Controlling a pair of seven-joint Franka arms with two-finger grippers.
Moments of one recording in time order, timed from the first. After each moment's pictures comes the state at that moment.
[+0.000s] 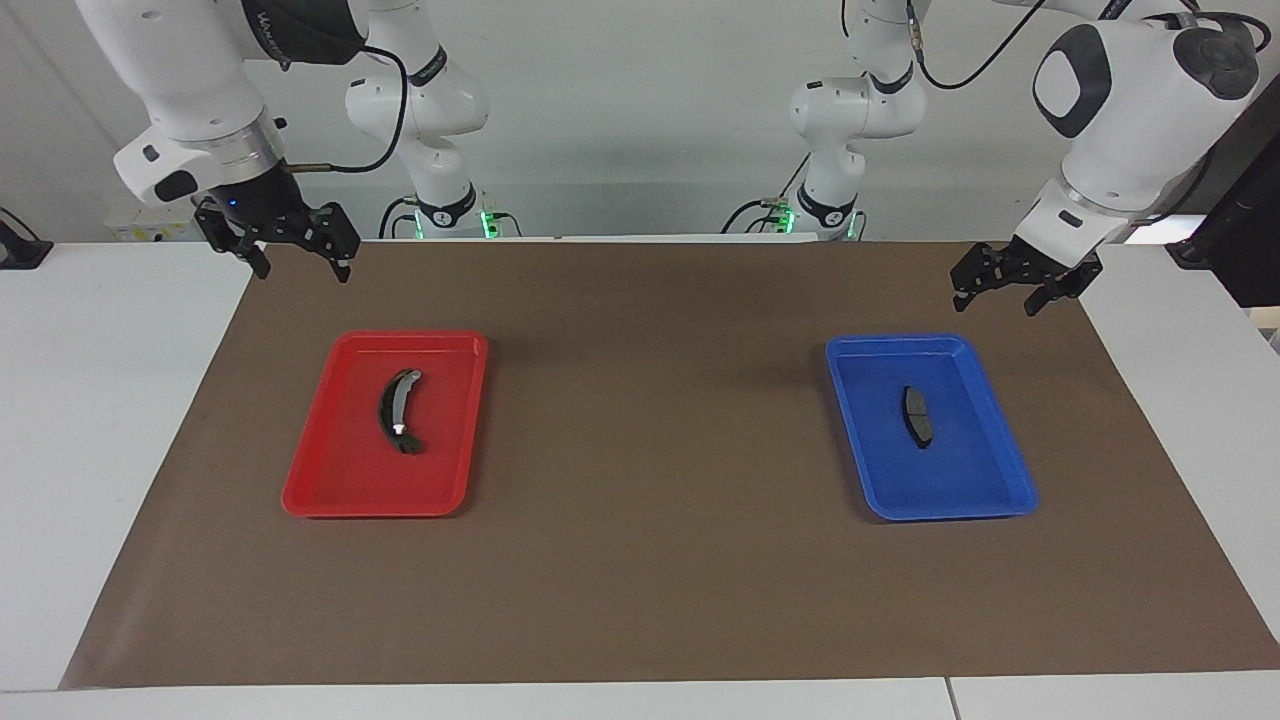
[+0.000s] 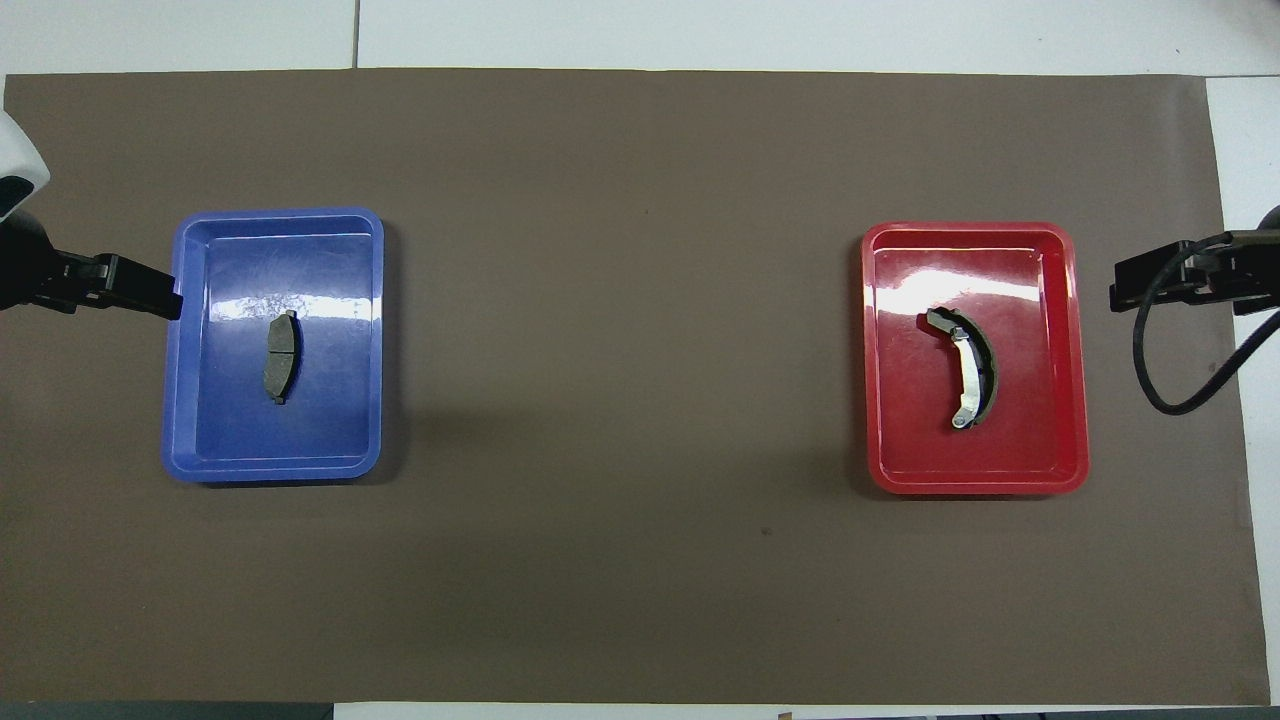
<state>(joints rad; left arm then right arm) -0.07 0.03 0.02 -1.64 -0.02 1.62 0.11 0.06 -0.03 -0.06 -1.60 -0.04 1.56 0.07</state>
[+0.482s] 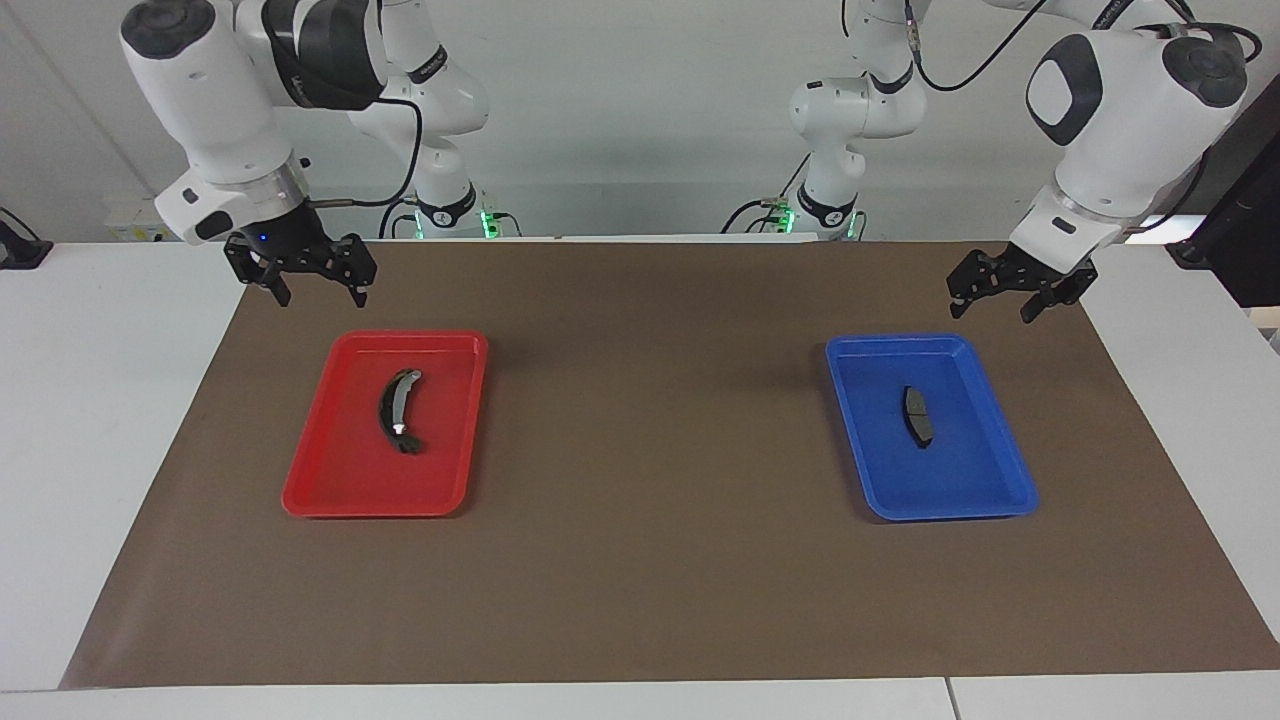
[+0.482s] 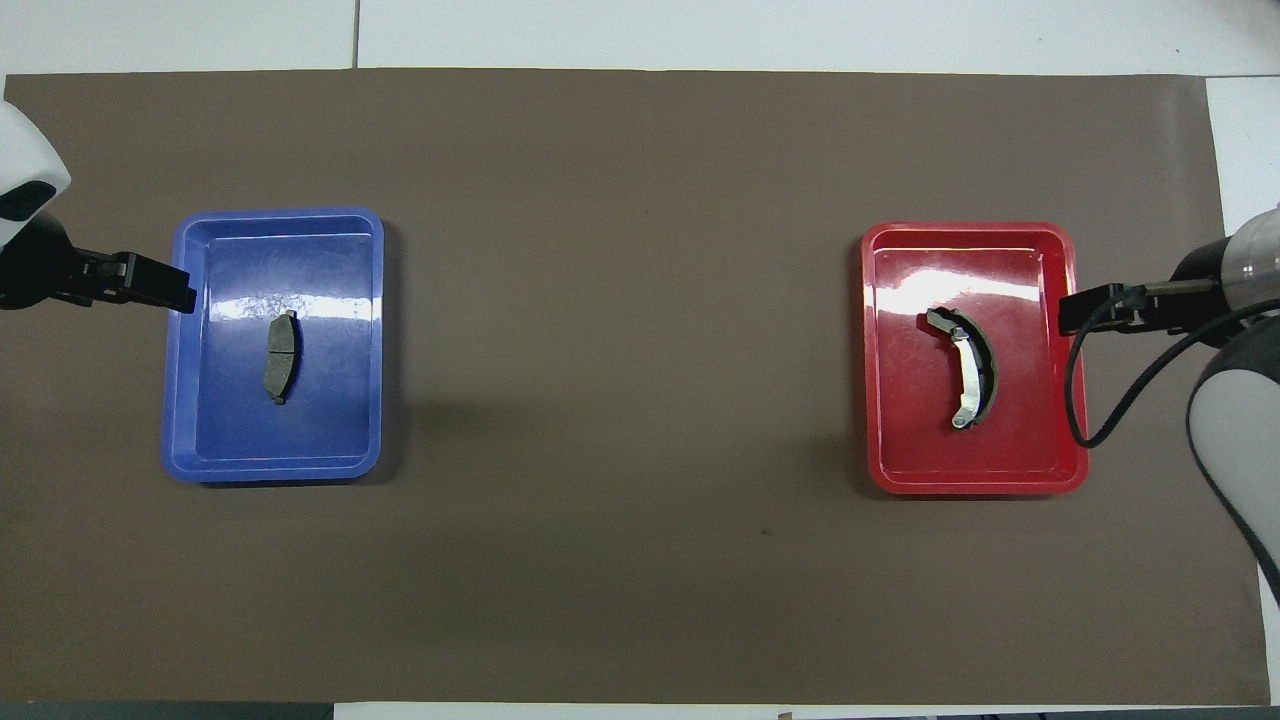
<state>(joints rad) -0.07 0.02 0.02 -1.73 -0.02 1.76 0.11 0.06 -0.10 -0.06 -1.92 -0.04 1.84 0.02</state>
